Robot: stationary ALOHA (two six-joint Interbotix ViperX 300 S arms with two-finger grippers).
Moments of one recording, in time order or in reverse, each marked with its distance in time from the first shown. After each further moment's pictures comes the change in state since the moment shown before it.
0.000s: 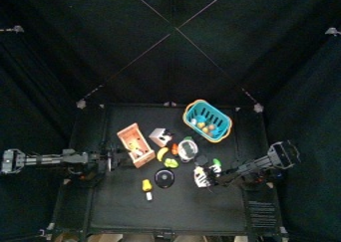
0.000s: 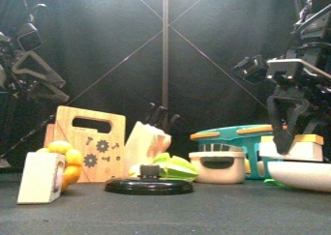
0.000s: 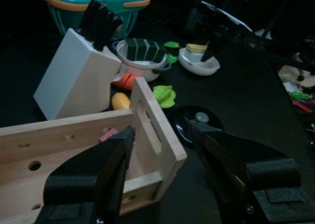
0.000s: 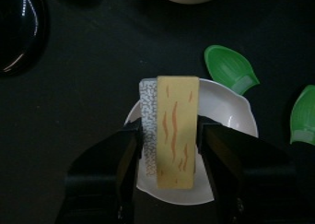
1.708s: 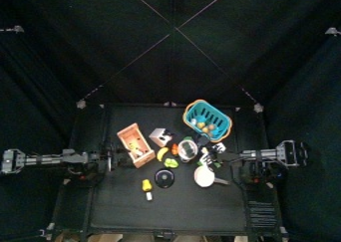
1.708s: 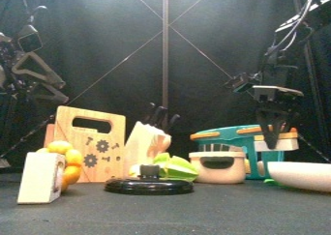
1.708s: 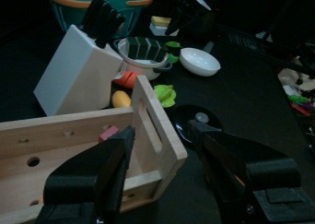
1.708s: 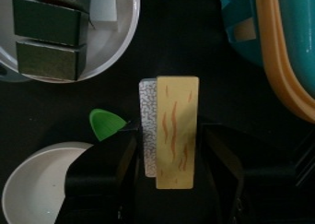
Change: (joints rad) left arm 0.000 0.000 0.005 -0.017 0.000 0.000; right arm -0.446 -0.086 0.066 0.081 0.035 -0.666
